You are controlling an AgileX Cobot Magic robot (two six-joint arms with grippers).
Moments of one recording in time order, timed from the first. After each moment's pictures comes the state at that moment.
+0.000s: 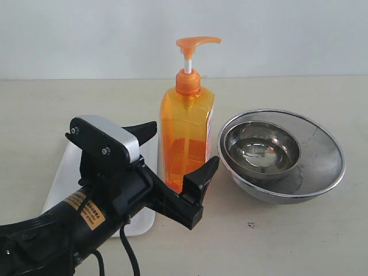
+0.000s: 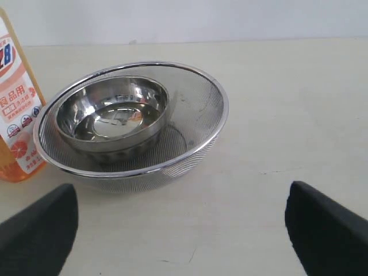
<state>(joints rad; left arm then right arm) -1.01 1.72 -0.45 -0.40 -1.12 0.17 0.21 0.00 0.00 -0.04 0.37 0.12</state>
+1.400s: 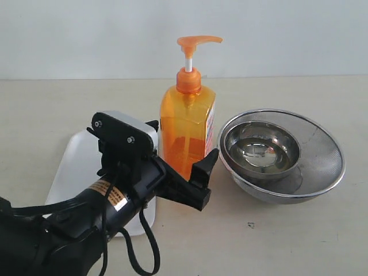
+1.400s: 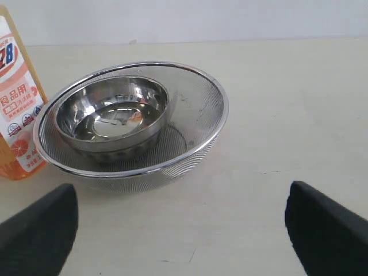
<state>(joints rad) -0.98 1.82 -0.55 -0.48 -1.07 0.21 0.21 0.00 0.00 -0.04 0.37 0.12</state>
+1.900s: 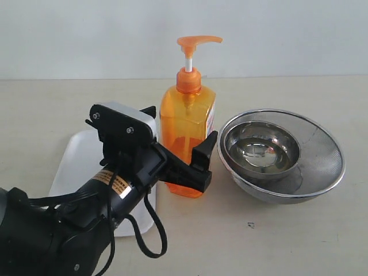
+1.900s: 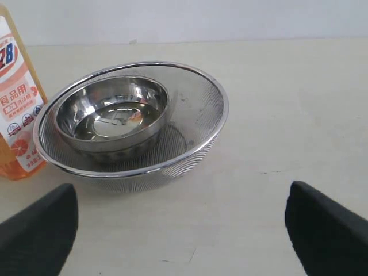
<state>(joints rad) -0.95 1.86 -0.59 -0.48 -1.16 0.21 0.21 0.00 0.00 -0.04 0.37 0.12</state>
